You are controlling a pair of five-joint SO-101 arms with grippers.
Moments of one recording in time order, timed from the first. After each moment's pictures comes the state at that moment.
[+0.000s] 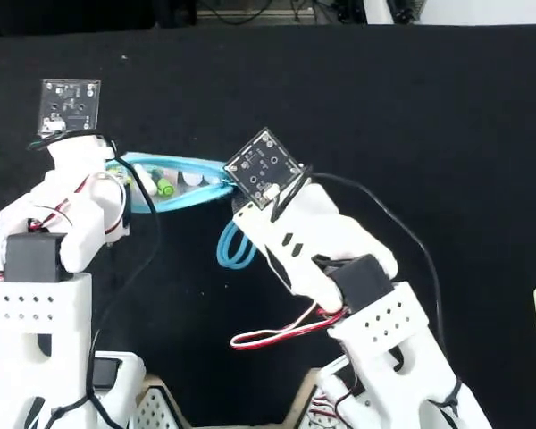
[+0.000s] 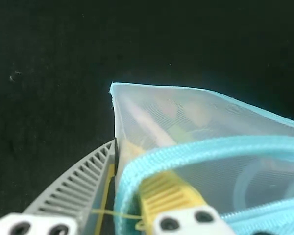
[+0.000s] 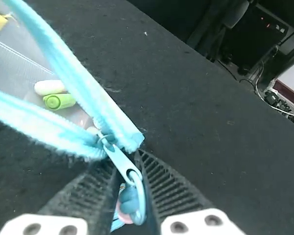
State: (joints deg) left arm -3.3 -48.9 26.1 72.7 -3.0; right arm -29.8 -51.5 45.2 46.0 19.3
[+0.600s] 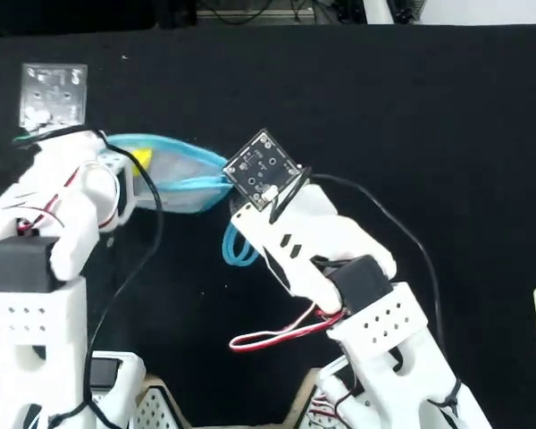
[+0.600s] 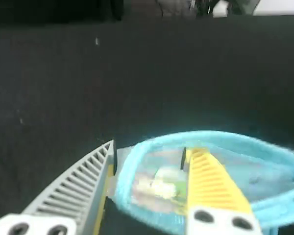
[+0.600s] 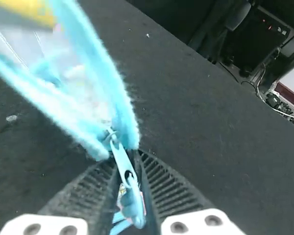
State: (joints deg) left arm -3.2 -48.9 18.8 70.2 -3.2; right arm -30.2 -51.5 45.2 46.0 19.3
